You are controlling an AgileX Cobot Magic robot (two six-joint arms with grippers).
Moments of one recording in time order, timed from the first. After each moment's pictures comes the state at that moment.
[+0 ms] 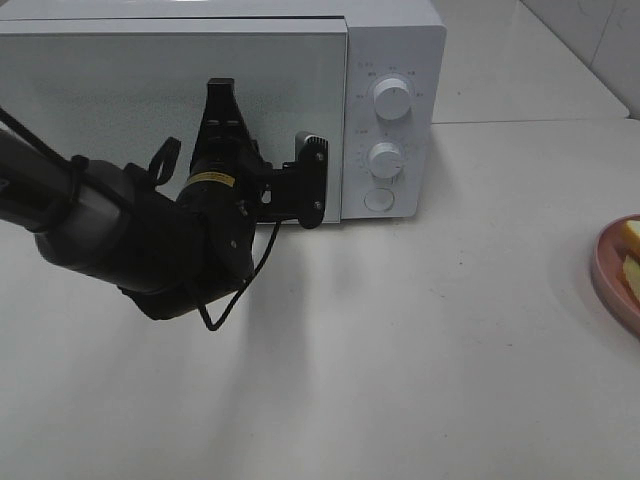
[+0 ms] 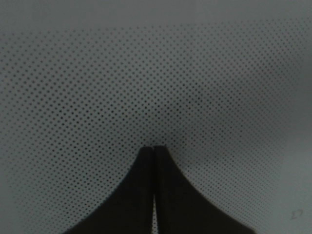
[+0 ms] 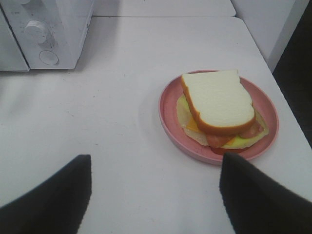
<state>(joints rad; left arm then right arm) -0.83 2.13 -1.05 -1.00 -1.01 2.11 -0.08 -0.01 -0.50 0.05 1.01 -0.07</state>
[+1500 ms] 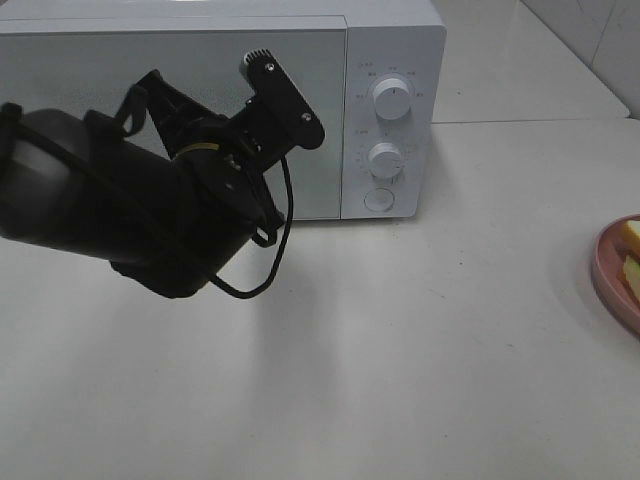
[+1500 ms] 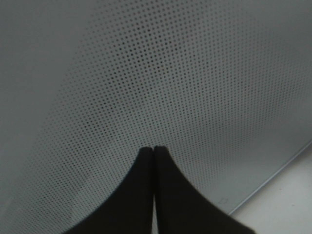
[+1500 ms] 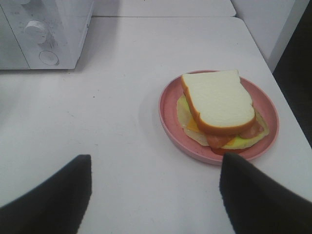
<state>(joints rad) -0.91 1.98 -1.07 -1.39 -0.94 1.75 -0.08 -0.01 -0.50 0.05 1.01 -0.07</state>
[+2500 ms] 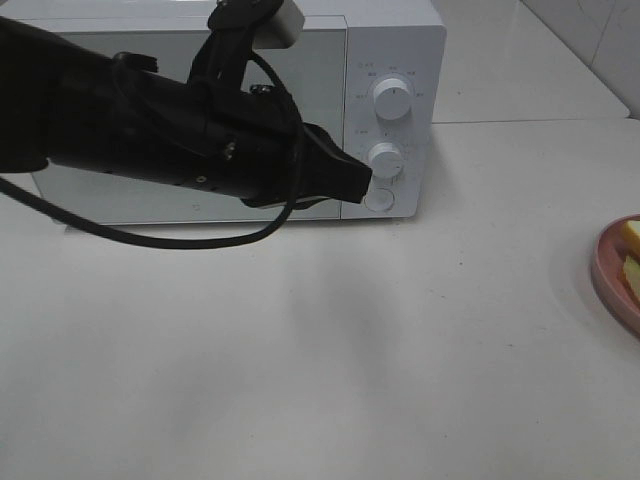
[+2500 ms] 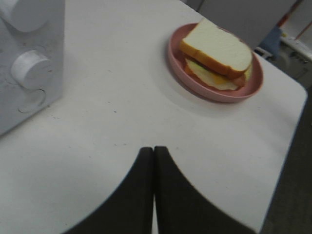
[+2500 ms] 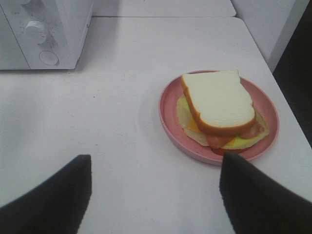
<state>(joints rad) -0.71 1.65 -0.98 -1.56 0.39 1.41 -0.08 -0.01 -0.50 0.05 1.01 -0.07</state>
